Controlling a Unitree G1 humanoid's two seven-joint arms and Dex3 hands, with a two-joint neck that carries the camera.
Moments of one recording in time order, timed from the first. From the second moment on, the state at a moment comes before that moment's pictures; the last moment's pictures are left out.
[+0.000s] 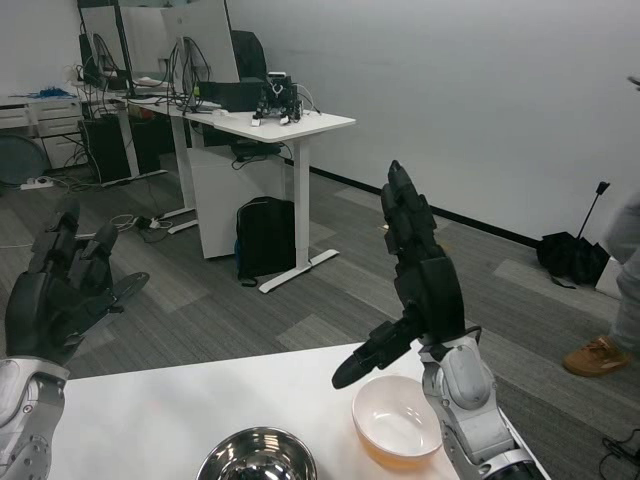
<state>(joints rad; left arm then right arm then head) -0.62 0.40 -0.08 0.62 -0.65 -0.65 -0.14 -0.52 -0.26 0.07 0.31 0.23 -0.72 -0.03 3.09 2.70</state>
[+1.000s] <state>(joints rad) -0.62 0.28 -0.08 0.60 -0.60 -0.65 -0.14 -0.48 -0.34 0.07 0.26 0.35 -0.70 -0.05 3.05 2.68</state>
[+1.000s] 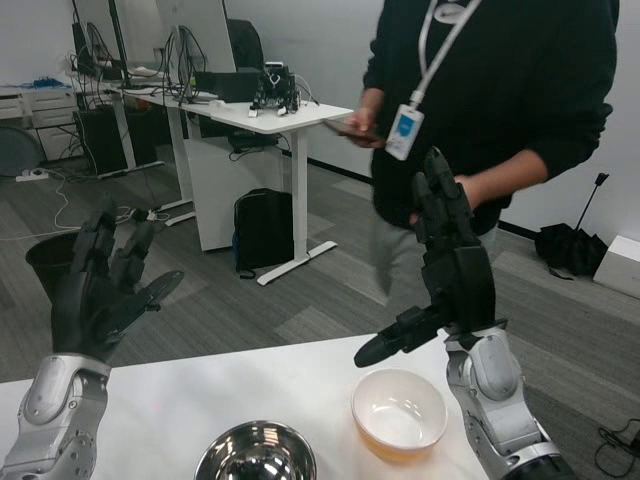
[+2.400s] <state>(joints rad) -0.59 0.25 -0.08 0.55 -0.60 -0.63 -0.14 -0.42 -0.35 0.05 0.19 0.38 -0.67 -0.05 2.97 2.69</state>
